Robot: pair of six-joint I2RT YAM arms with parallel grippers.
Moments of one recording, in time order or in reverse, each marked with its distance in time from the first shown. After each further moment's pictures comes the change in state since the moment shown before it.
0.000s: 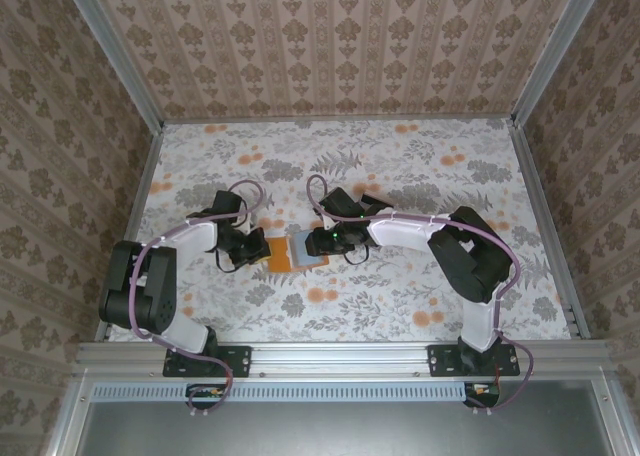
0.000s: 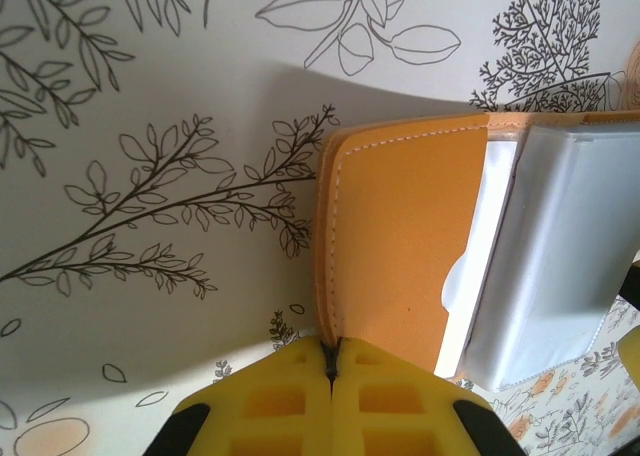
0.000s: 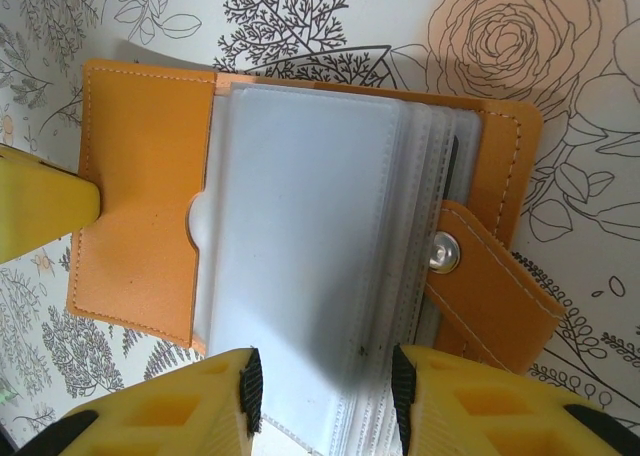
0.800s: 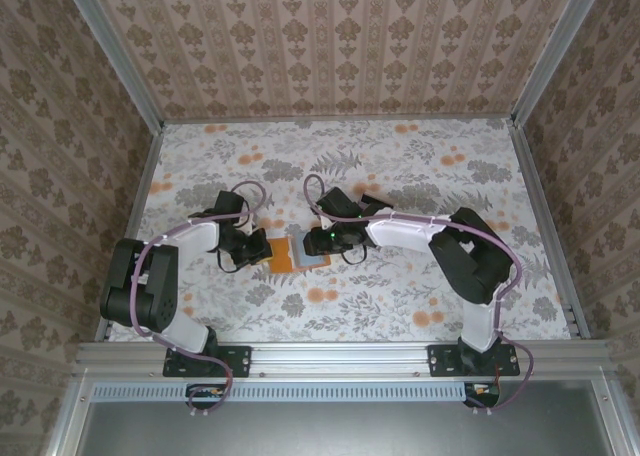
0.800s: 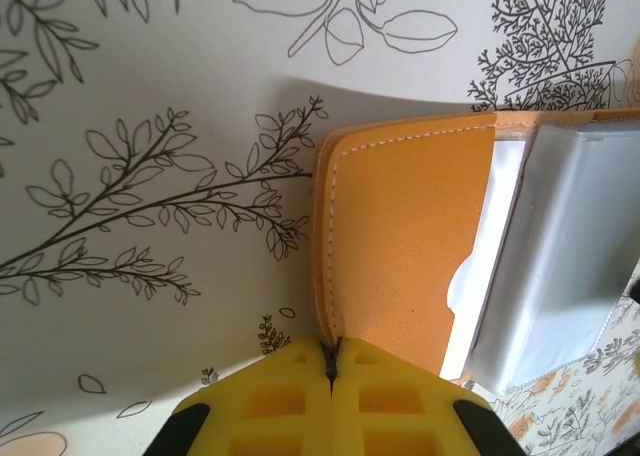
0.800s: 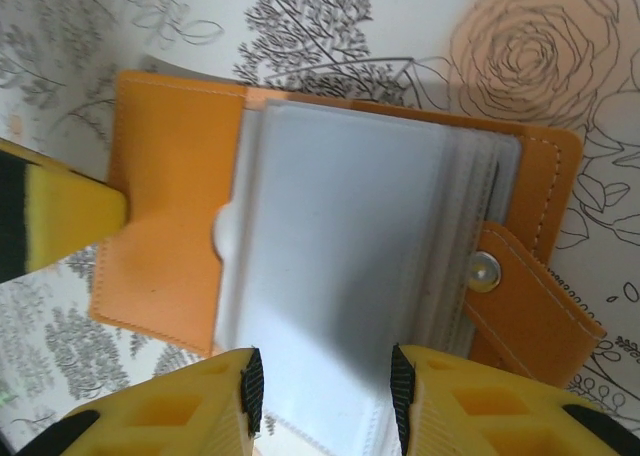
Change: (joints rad) left arm -0.013 0.013 0.000 0.008 0.005 0.000; right arm 0.015 0.003 0.018 -0.014 0.026 -0.007
